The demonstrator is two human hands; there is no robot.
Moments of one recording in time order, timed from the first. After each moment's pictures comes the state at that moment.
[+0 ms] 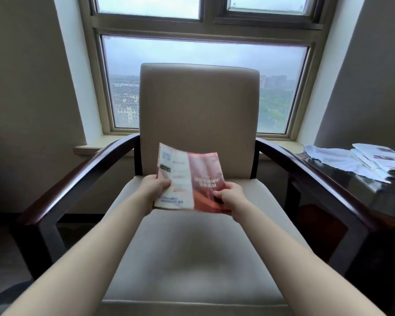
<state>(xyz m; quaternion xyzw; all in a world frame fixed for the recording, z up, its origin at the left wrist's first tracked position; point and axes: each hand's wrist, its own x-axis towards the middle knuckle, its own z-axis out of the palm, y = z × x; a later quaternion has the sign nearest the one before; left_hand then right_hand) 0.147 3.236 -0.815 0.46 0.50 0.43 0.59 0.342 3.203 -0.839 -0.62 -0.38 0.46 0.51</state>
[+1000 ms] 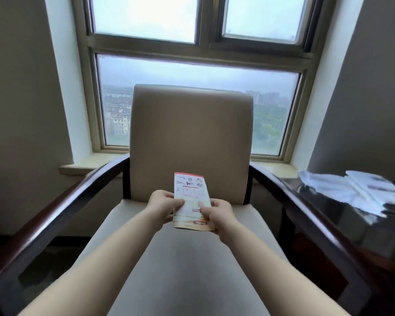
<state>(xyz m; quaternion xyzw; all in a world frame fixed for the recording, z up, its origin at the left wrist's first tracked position) 0.200 3.270 -0.786 0.51 0.53 0.39 0.56 0.342 3.229 -0.800 -0.59 -0.38 0.49 0.52</state>
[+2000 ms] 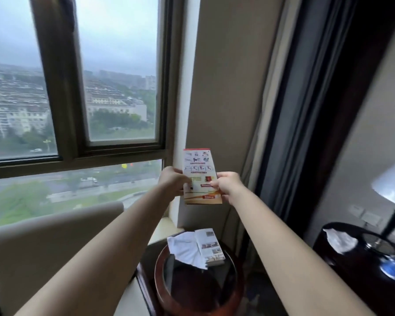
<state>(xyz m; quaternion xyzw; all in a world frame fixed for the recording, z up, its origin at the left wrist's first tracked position) 0.516 3.164 -0.144 0.64 0.34 0.26 0.64 0.628 3.057 -0.139 -0.76 -0.21 0.25 0.56</state>
